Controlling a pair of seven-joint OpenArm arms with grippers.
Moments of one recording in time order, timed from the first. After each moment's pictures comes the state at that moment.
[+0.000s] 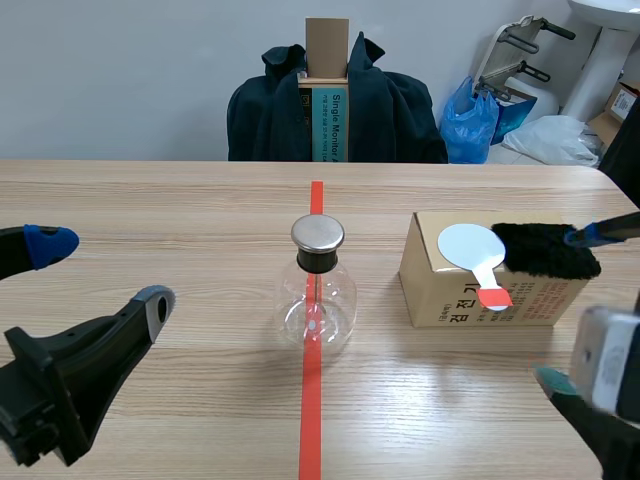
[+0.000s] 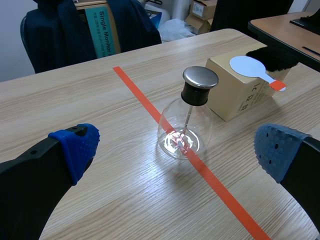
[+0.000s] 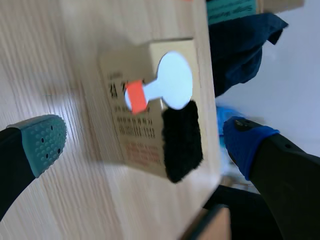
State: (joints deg) left arm 47.8 -27.6 -8.7 119.6 -21.3 -26.4 -9.2; right arm -45.8 30.8 14.5 117.7 -49.9 22.8 20.8
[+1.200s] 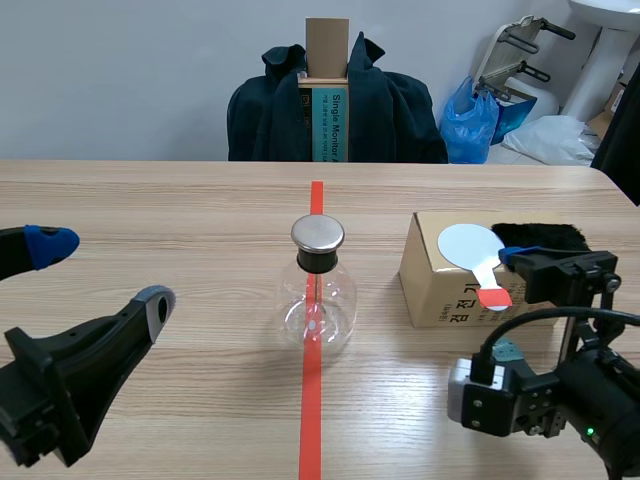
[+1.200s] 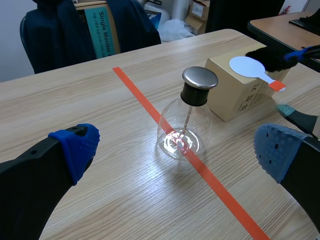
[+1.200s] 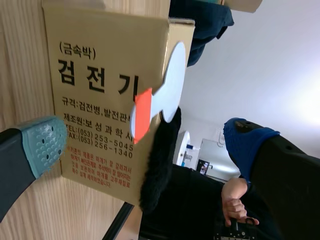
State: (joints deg) left arm 47.8 -27.6 -8.7 119.6 -21.3 -26.4 -9.2; right arm -25.2 25.1 -10.6 86.8 -74.7 -15.9 5.2
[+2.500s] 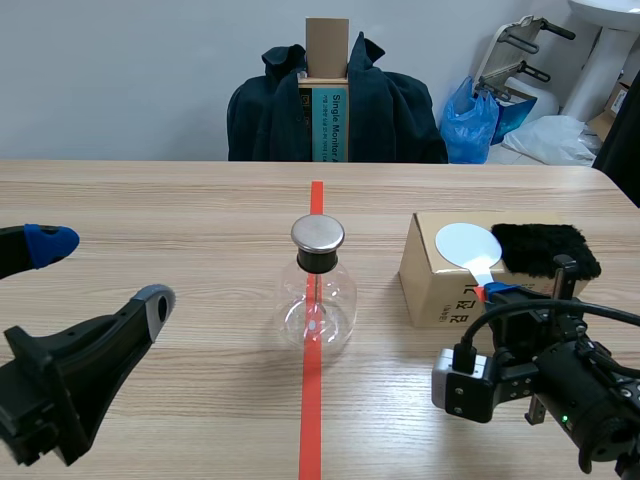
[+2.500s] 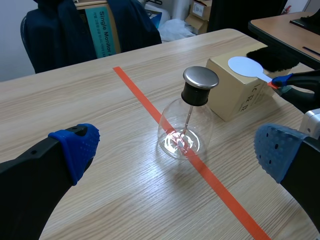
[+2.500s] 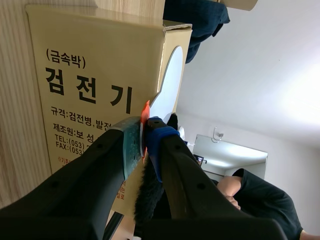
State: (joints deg) left arm 47.8 -27.6 -8.7 119.6 -21.3 -26.4 -9.3; right arm -21.7 25.1 -14.5 83.7 -75.3 -17.3 1.3
